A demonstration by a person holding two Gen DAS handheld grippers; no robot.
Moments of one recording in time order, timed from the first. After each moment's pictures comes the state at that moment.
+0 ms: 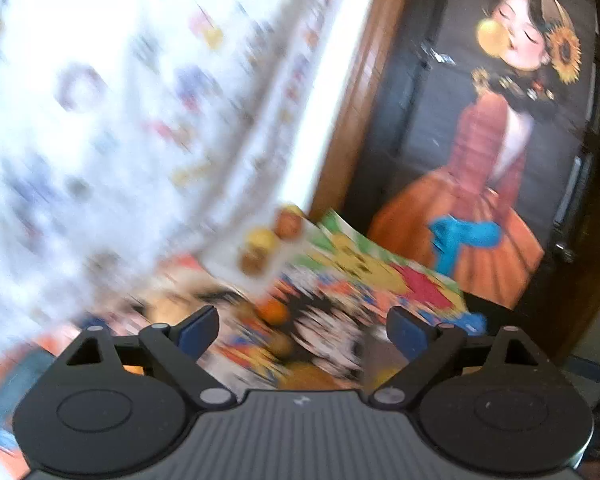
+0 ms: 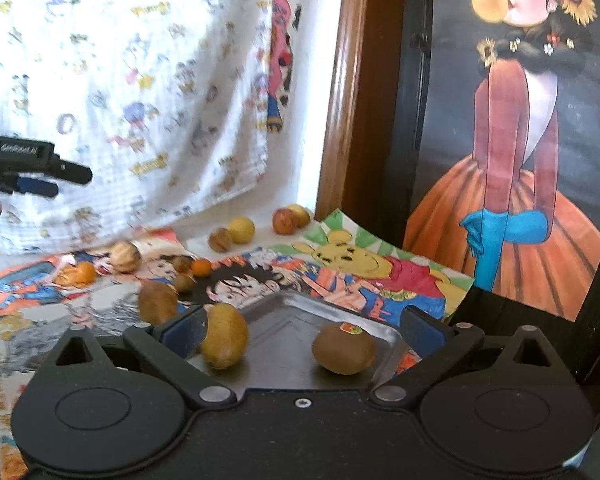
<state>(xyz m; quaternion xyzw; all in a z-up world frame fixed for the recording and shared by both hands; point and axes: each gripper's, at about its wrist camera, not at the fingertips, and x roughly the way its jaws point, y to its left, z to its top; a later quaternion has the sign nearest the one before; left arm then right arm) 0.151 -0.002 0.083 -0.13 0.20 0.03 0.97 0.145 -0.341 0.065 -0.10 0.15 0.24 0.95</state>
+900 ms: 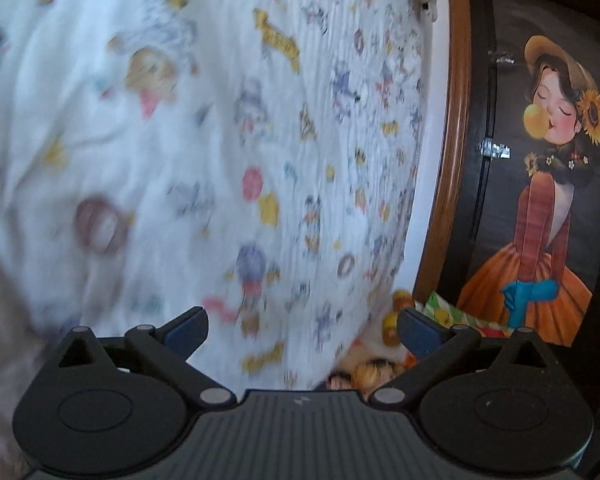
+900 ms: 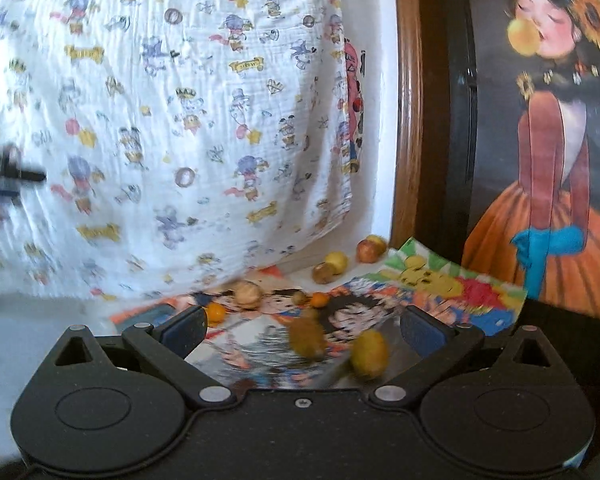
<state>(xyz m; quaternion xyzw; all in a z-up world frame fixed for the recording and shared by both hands) -0.066 0.117 0.189 -0.09 0.12 0.14 0.98 0.011 -0.254 0.128 -0.03 0.16 0.29 0.94</state>
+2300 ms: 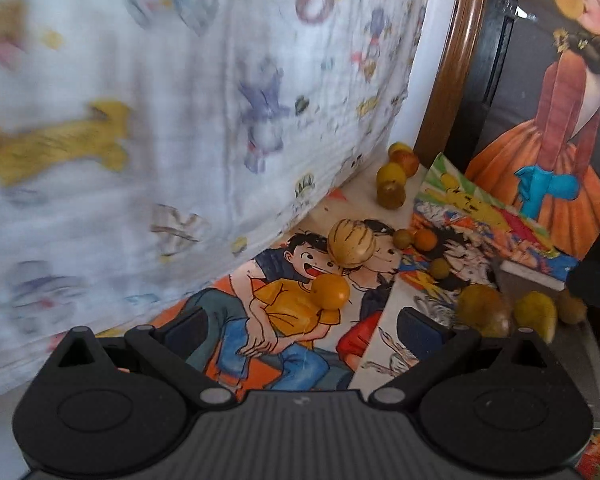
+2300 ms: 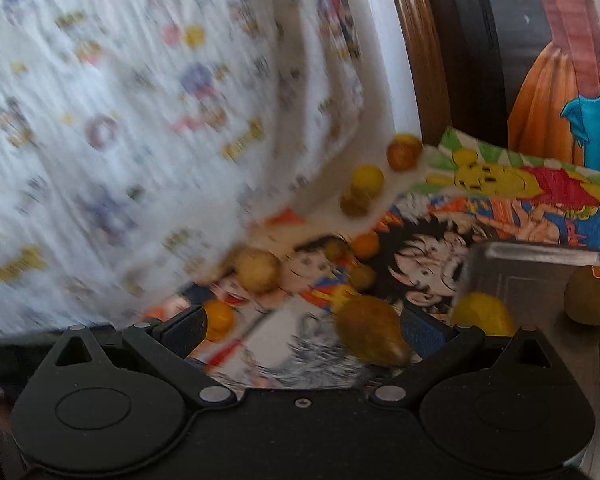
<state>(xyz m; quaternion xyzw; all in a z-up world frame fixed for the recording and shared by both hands) 0.114 0.110 0.028 -0.13 0.31 0.10 0.94 0.201 -0.148 0.043 0.04 0.31 0.28 0.91</state>
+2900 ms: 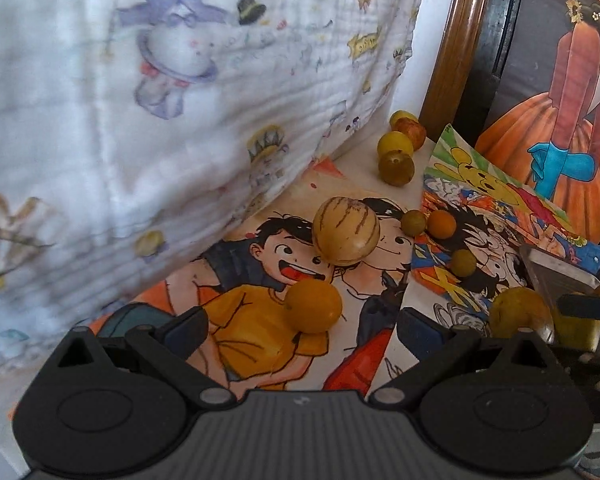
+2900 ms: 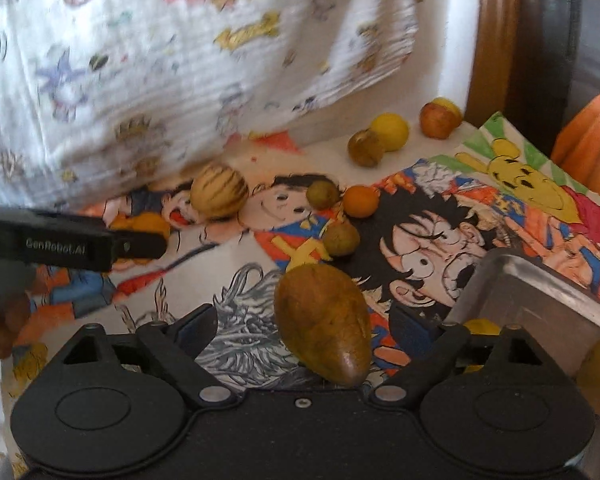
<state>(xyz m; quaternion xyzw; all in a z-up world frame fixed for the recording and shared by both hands) 0.191 0.103 -0.018 -0.12 0.33 0.09 0.93 0.253 -0.123 -0.006 -0.12 0.35 0.34 0.87</state>
